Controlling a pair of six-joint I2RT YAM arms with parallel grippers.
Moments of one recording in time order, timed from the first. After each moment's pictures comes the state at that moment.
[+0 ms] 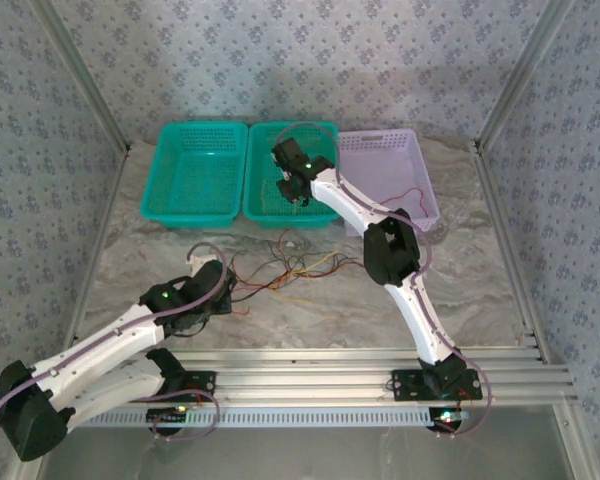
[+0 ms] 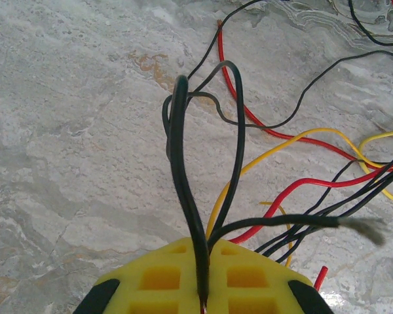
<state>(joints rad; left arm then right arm) -0.80 0.88 0.61 -0.81 -0.35 -0.81 0.63 2.44 2.29 -0.83 0.23 0.04</state>
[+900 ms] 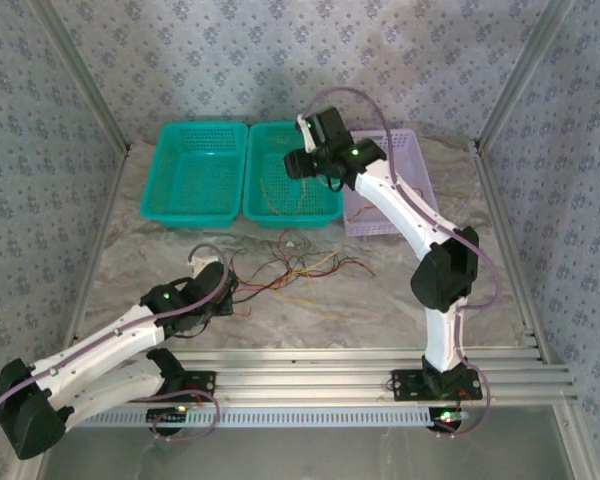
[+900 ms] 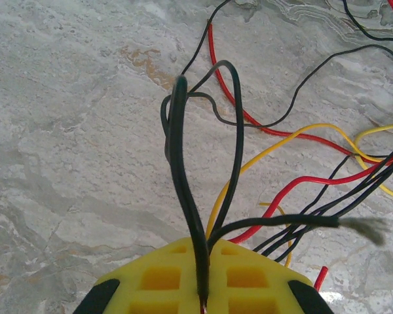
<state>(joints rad) -0.82 0.88 0.61 -0.82 -0.36 -0.82 0.59 1.94 1.97 -0.75 0.04 0.17</state>
